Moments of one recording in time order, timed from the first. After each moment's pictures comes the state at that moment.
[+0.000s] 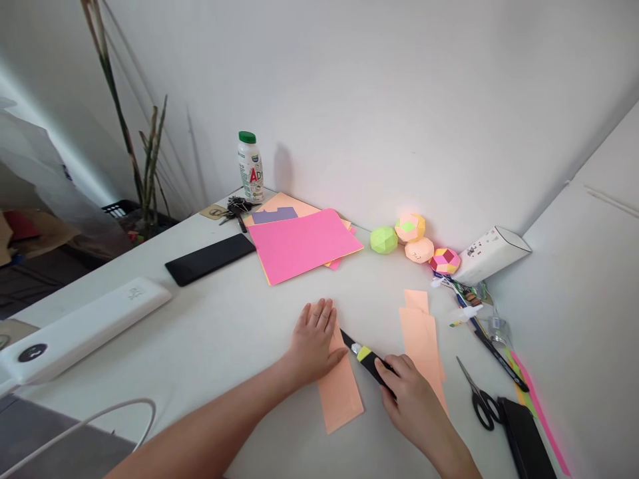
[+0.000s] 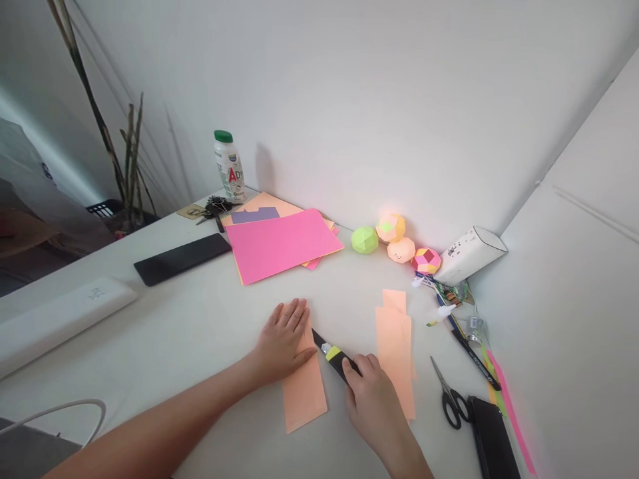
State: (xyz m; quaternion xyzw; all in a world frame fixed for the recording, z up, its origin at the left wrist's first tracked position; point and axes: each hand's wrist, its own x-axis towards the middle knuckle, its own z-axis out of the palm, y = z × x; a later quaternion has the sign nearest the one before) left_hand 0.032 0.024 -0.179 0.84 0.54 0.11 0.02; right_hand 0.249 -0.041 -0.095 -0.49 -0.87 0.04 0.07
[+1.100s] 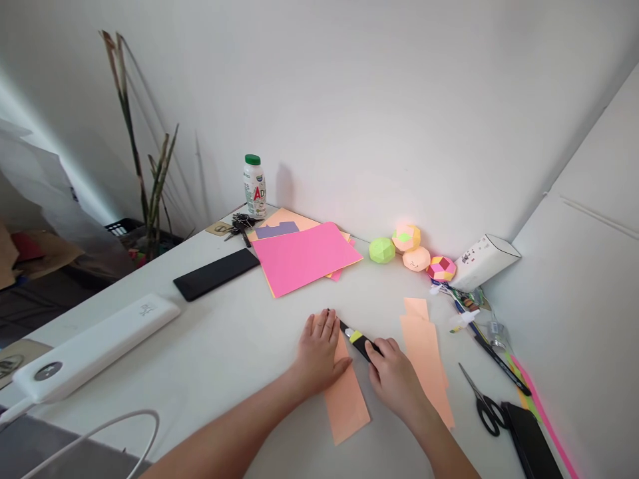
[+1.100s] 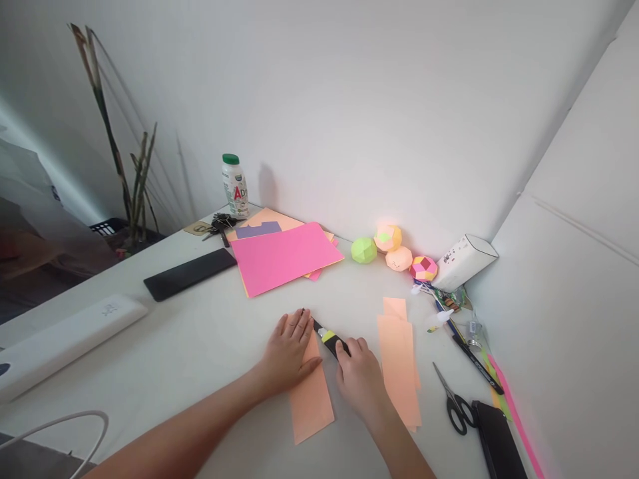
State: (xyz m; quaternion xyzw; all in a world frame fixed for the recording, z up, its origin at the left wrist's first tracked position) left_hand 0.034 0.025 -0.174 0.84 0.54 0.11 0.03; right_hand 0.226 -0.008 -0.113 -0.51 -0.86 -0.04 0.06
